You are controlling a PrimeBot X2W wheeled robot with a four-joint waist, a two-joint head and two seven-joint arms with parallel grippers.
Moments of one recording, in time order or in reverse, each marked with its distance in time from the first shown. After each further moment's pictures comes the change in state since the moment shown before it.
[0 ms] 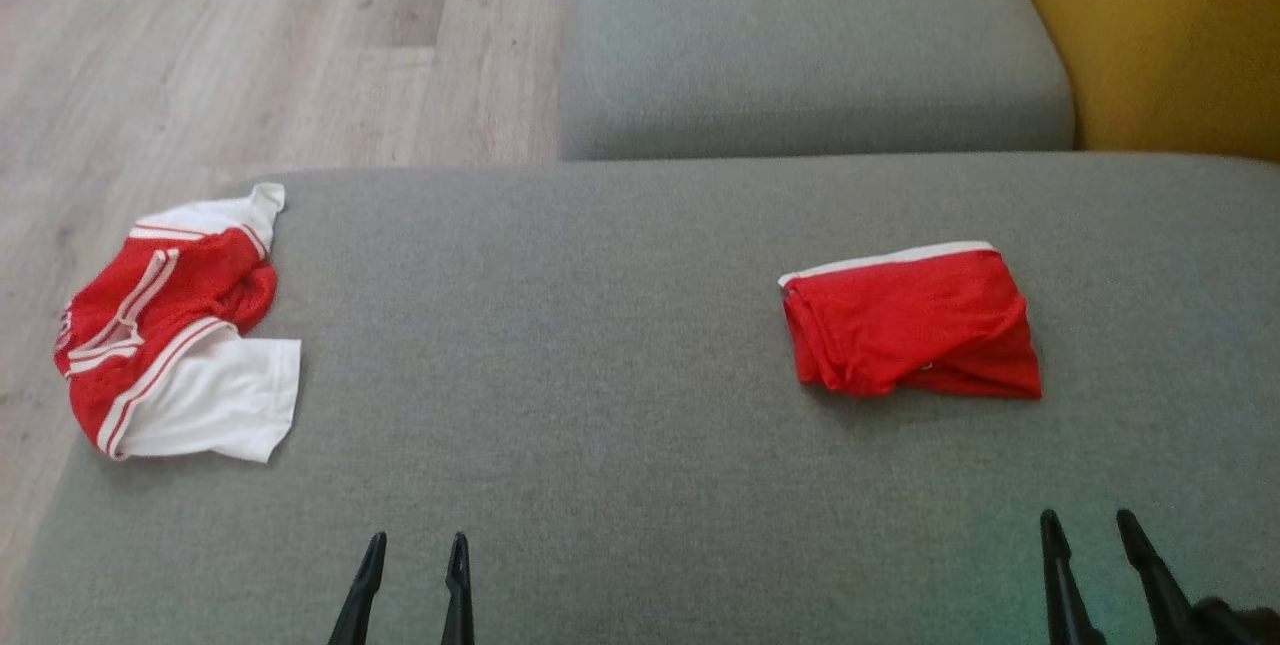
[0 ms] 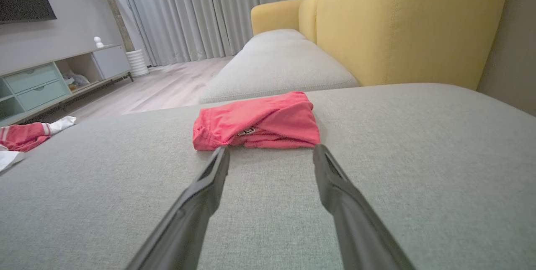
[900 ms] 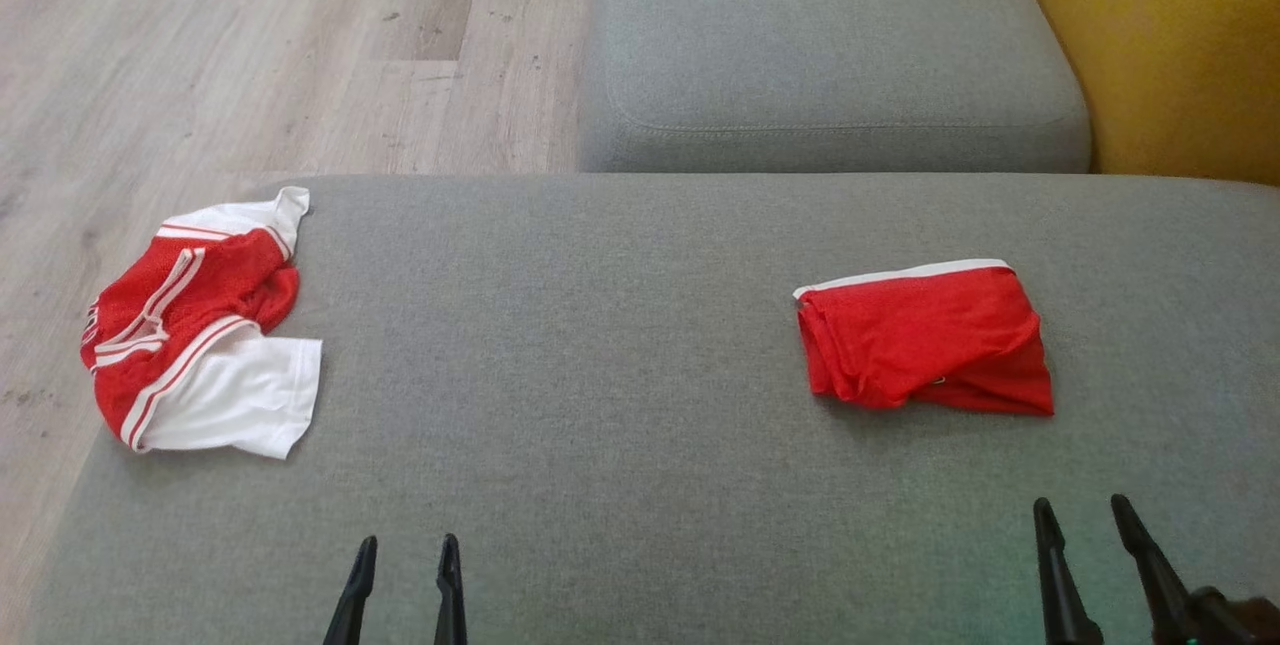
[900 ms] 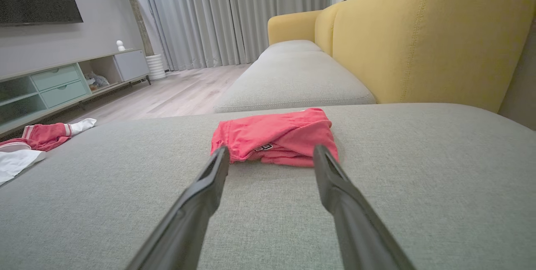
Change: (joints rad) left arm 0.001 0.000 0.003 -0.007 -0.037 0.017 0.000; right arm -0.008 -0.021 0.026 -0.016 0.003 0.000 0.000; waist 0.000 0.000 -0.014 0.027
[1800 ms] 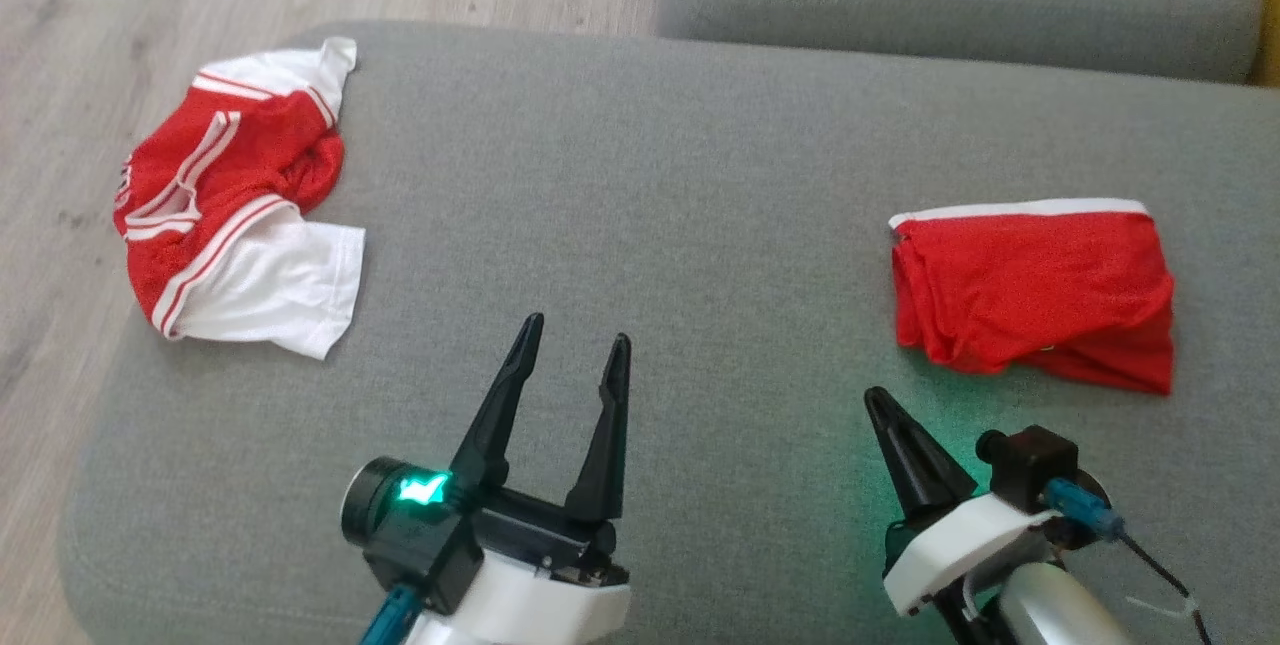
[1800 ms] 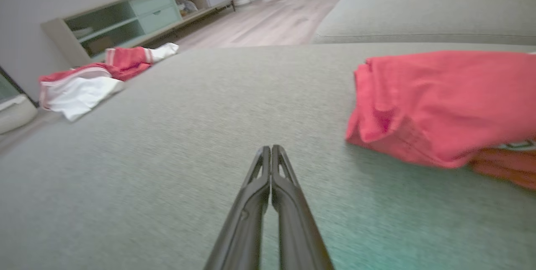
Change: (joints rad) left arm -0.332 -0.002 -0.289 -0.127 -0.091 -0.010 0.000; right arm -0.446 -0.018 0.376 0.406 0.102 0.000 0.000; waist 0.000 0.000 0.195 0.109
